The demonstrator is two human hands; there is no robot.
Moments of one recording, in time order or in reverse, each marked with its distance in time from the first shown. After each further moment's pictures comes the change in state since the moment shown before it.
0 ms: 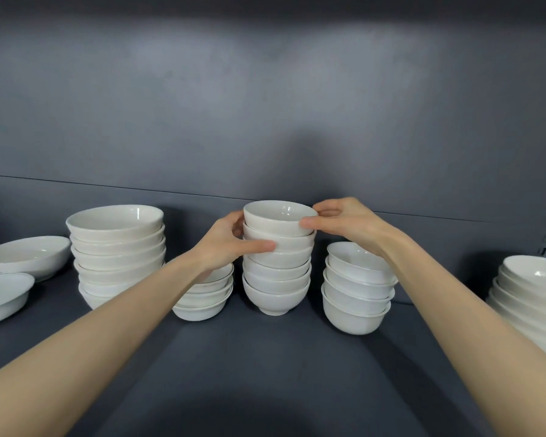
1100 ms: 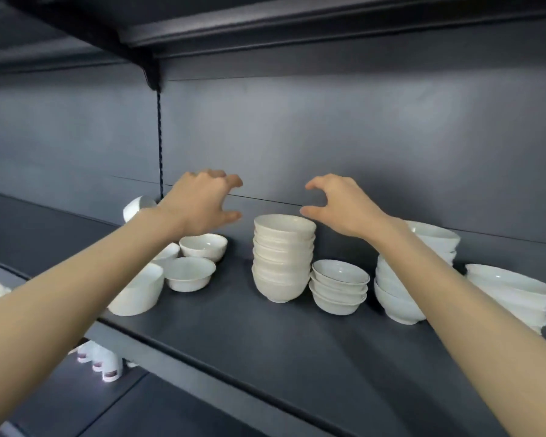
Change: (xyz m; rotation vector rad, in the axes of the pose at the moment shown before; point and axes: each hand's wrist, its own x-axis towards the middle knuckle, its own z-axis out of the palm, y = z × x) left_hand -0.157 0.080 -0.235 1.421 0.298 0.107; right_hand -0.021 -0.171 0.184 -0.661 0.055 -0.467
